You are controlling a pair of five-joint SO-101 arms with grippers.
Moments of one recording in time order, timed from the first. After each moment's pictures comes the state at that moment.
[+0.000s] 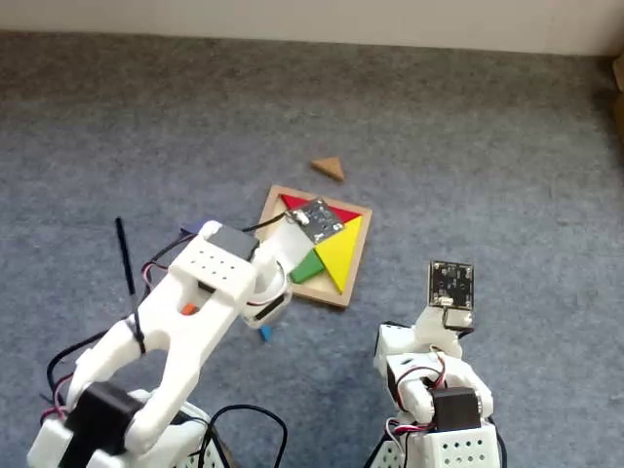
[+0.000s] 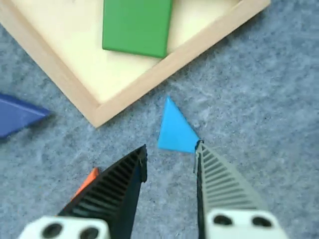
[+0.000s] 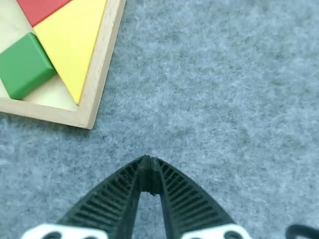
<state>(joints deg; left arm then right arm) 19.9 -15.9 41.6 67.9 -18.2 -10.8 -104.4 95.8 70.1 -9.7</state>
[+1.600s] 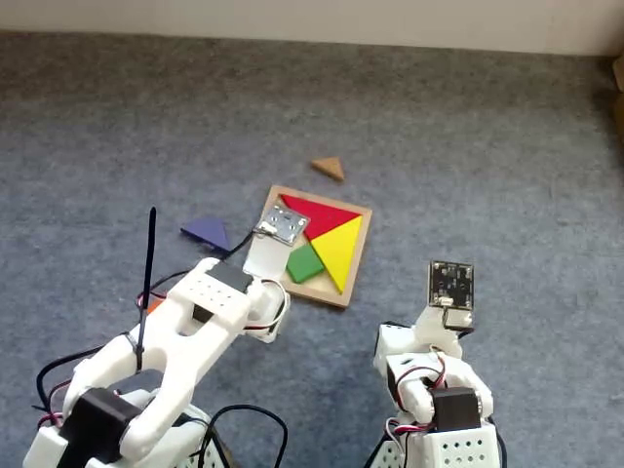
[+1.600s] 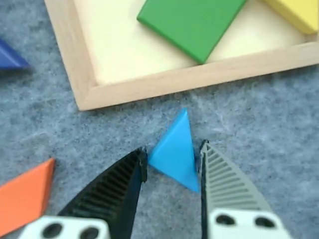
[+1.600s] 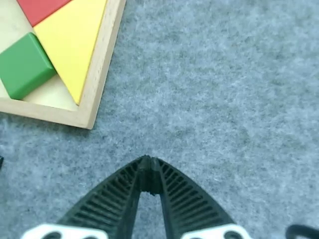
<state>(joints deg) 20.1 -17.5 57.7 48.6 7.2 -10.8 -104.4 95.8 70.1 -9.7</state>
